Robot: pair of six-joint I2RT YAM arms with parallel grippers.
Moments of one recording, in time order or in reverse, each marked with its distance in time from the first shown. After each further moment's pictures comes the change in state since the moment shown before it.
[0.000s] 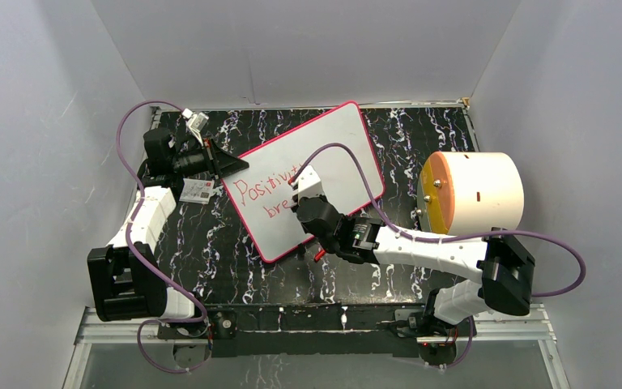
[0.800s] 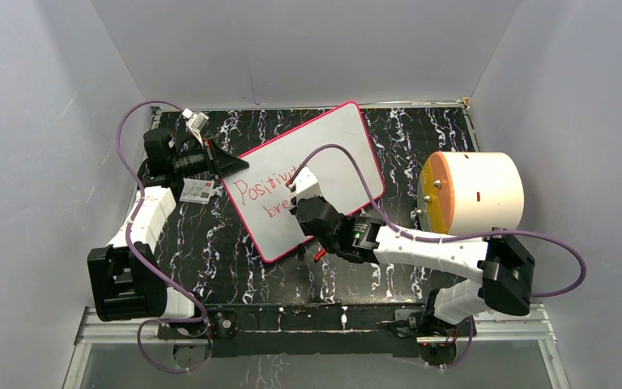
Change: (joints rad) left arm 0.000 0.000 0.000 0.000 0.000 0.000; right arm -0.001 0.000 0.009 -0.020 -0.054 -0.008
